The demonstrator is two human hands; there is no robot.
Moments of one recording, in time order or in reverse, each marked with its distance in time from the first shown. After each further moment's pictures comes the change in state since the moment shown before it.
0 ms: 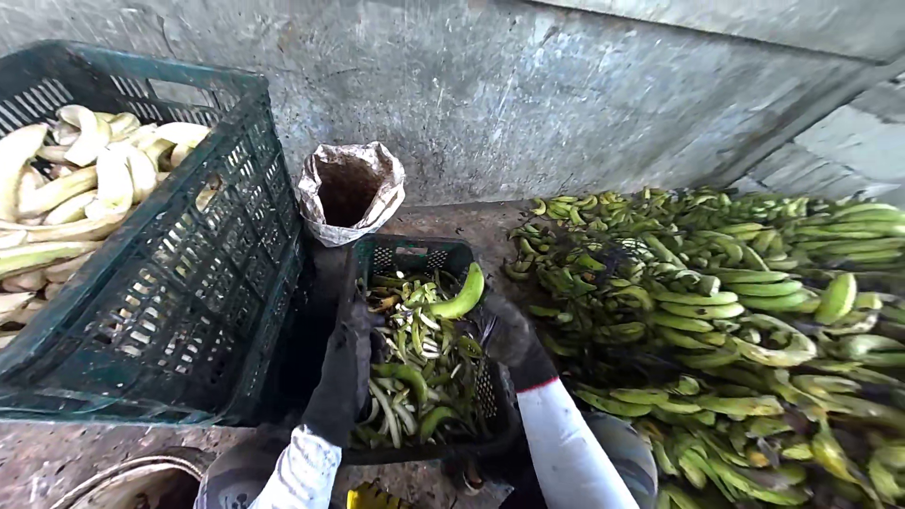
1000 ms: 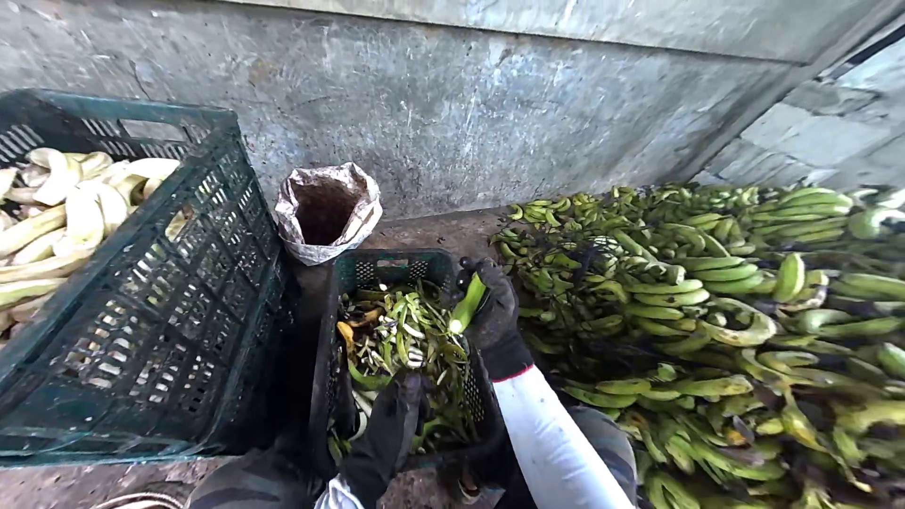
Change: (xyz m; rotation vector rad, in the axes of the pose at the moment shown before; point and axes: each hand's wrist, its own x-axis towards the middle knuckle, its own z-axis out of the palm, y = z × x) left_hand -0.059 -0.049 0.048 0.035 -0.361 -0.044; right_hand 0.013 -0.028 0.027 0.115 0.064 -0.397
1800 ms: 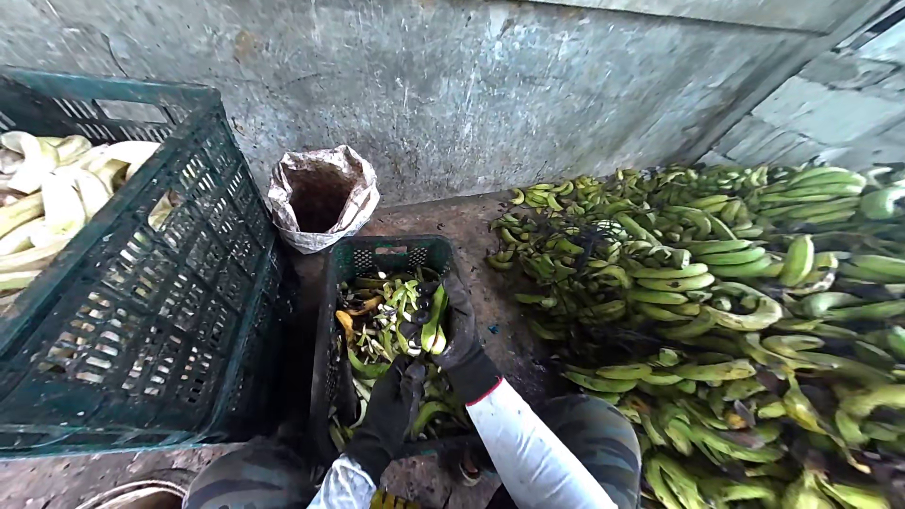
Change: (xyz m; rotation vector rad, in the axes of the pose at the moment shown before) left_hand 0.012 -0.012 -0.007 0.324 0.058 0.001; right_hand -0.031 0.046 0.026 0.480 0.097 0.432
